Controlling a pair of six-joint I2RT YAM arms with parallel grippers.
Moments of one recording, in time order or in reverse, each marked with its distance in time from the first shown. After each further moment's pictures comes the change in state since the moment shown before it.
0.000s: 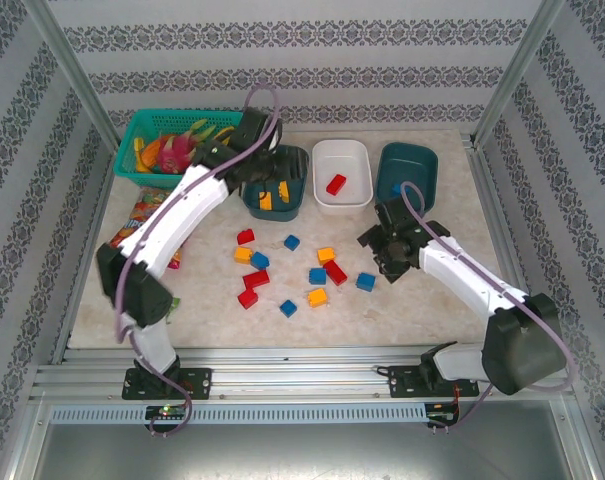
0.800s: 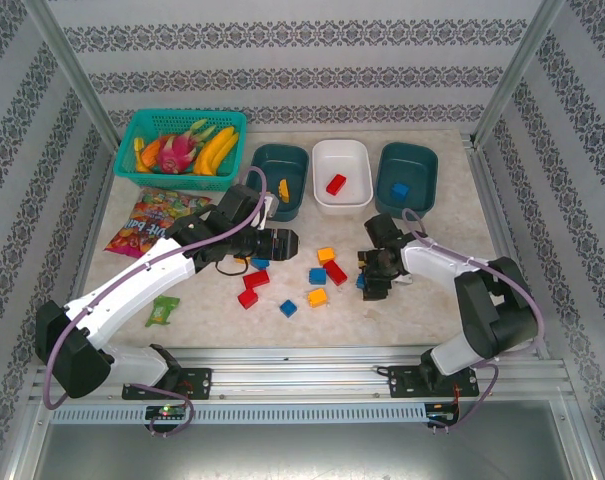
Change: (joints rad) left arm -0.128 -0.399 -0.593 0.116 0.113 0.000; right arm 0.002 0.196 -0.105 0.177 -0.145 0.548
